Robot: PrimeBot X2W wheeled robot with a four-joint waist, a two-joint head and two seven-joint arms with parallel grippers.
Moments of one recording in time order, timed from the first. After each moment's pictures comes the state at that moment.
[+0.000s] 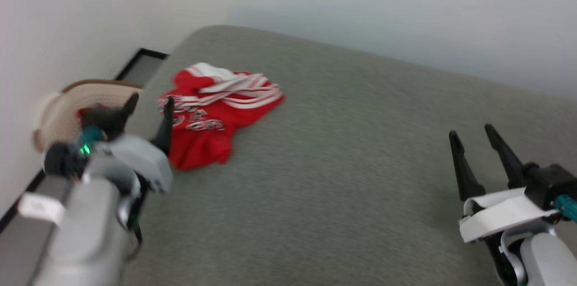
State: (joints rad) left arm -0.53 0.28 -0.11 0.57 -0.23 -0.13 -0.16; right arm -0.26 -0.21 0.14 0.27 0.26 0.13 -0.26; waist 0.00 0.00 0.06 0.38
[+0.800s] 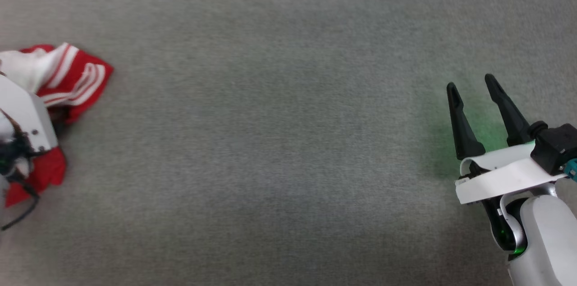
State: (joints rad) left arm -0.94 0.60 -0.37 1.05 -0.78 -0.13 0.48; right arm -0.39 -0.21 0.16 0.22 0.29 0.13 -0.26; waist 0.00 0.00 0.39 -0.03
